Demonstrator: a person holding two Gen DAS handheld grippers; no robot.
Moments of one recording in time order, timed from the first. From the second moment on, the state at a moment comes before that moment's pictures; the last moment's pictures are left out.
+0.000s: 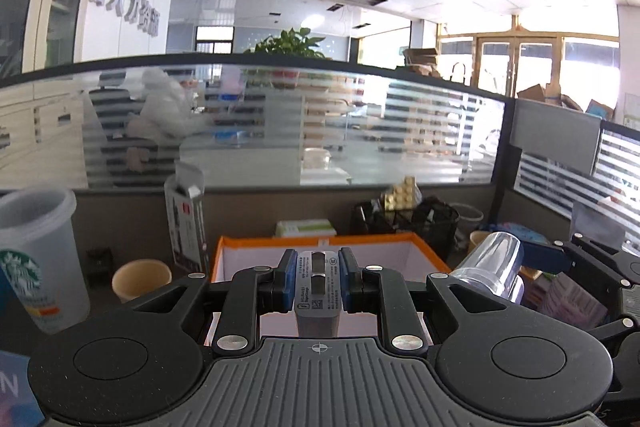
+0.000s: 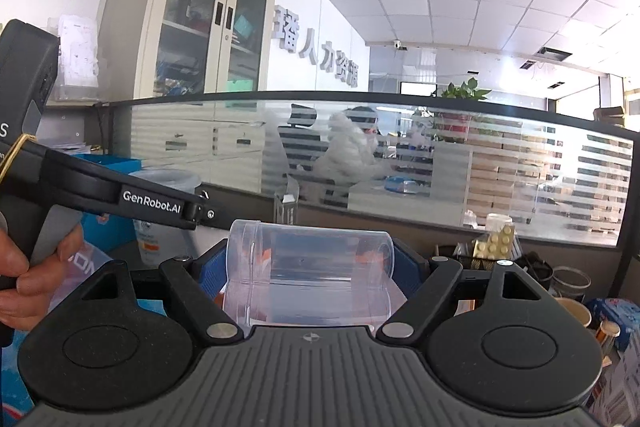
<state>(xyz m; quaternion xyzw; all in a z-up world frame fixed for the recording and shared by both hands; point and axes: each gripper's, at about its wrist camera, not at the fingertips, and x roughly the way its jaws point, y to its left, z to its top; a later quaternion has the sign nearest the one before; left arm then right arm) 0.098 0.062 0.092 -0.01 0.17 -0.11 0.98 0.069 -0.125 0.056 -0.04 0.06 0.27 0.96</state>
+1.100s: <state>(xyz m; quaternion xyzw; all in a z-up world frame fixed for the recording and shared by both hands) 0.224 0.076 0.009 -0.05 0.30 -0.08 0.95 0.219 -0.098 0.001 -0.03 0.24 0.22 0.95</state>
